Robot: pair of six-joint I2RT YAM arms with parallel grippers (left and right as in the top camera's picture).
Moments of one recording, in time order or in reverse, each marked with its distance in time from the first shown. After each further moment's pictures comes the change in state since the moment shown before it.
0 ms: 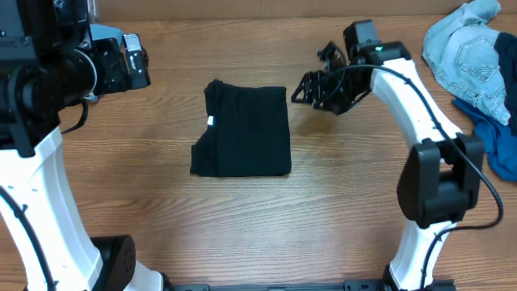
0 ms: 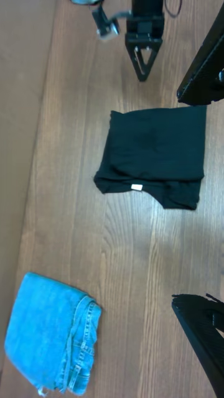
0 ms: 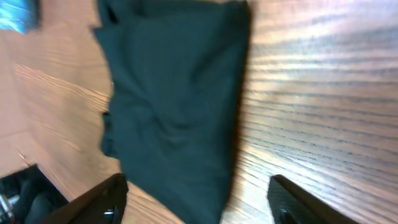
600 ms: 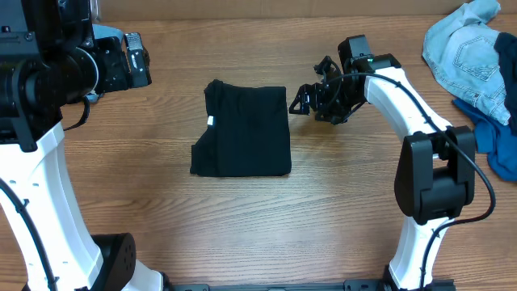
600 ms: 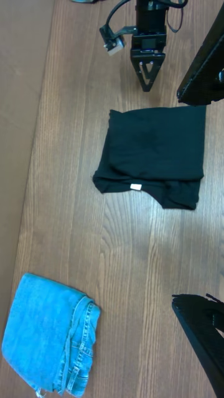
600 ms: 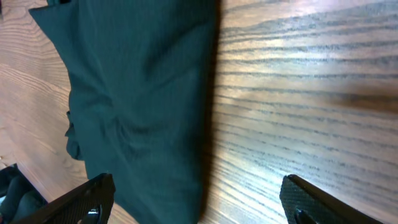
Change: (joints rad) left arm 0.000 0.007 -0.001 0.000 0.000 0.000; right arm -0.001 0.026 -0.087 0.090 0.021 -0.016
